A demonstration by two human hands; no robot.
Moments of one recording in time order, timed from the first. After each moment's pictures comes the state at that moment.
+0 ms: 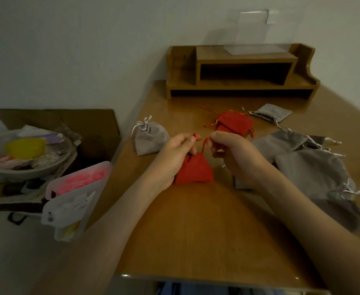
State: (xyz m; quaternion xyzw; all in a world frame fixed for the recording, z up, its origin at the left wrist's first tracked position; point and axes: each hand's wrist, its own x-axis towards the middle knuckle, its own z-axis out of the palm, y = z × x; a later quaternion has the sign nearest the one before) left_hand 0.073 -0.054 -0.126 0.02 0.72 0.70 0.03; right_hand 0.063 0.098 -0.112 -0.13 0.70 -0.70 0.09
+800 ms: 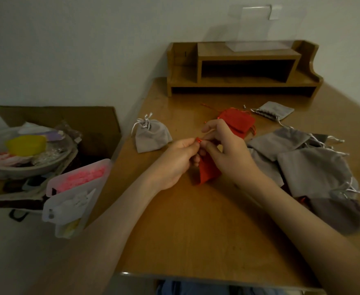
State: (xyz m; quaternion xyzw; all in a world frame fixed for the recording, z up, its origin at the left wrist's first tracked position) left_hand 0.079 -0.049 -0.124 0.05 0.68 0.72 0.11; right_hand 0.069 0.089 -0.126 -0.28 0.83 -0.45 -0.18
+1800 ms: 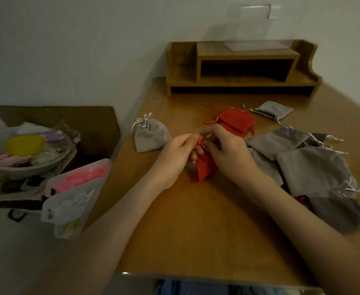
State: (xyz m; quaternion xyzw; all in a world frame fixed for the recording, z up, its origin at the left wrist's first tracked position) left_hand 0.073 -0.049 -0.132 0.05 0.71 0.70 0.02; right_hand 0.063 0.090 -0.130 -0.24 0.88 -0.37 -0.19
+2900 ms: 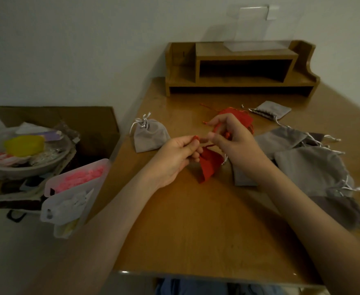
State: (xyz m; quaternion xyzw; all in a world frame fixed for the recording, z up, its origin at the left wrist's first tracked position) left_hand 0.077 -0.053 -0.125 0.05 0.66 0.74 0.09; right_hand 0.061 0.103 -0.113 -0.19 0.82 -0.54 -0.09
